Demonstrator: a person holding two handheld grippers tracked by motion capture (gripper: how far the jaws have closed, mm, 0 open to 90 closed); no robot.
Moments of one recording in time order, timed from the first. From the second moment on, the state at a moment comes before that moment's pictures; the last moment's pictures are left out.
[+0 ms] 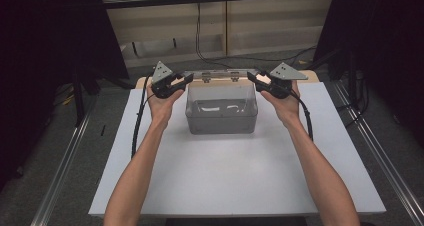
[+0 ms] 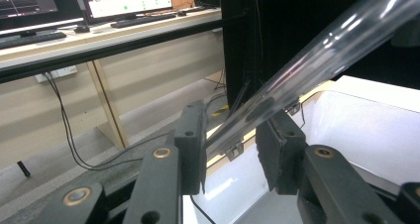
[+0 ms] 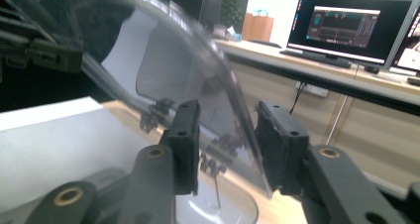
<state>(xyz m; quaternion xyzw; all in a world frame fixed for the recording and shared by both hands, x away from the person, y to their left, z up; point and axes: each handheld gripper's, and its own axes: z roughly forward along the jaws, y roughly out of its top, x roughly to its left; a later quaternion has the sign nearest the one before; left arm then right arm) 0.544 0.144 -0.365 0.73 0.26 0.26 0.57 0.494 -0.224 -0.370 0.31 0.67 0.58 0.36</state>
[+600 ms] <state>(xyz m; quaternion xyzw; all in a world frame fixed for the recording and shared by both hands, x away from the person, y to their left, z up) 0.557 0.142 -0.360 0.73 0.26 0.26 0.57 0.514 -0.229 -0.363 0.32 0.67 0.58 0.34</state>
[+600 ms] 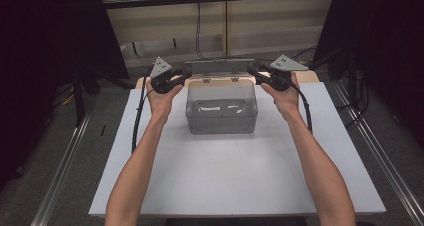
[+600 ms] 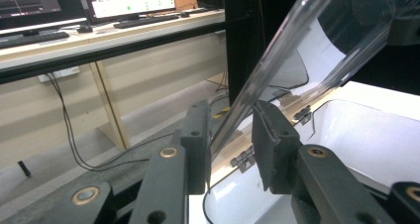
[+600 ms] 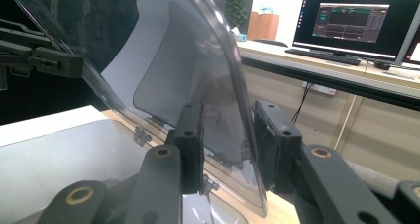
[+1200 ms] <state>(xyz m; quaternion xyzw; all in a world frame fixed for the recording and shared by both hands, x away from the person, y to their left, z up) 0.575 0.139 -0.380 0.74 0.29 0.26 0.55 0.528 -0.230 -0.358 0.33 0.66 0.59 0.34</state>
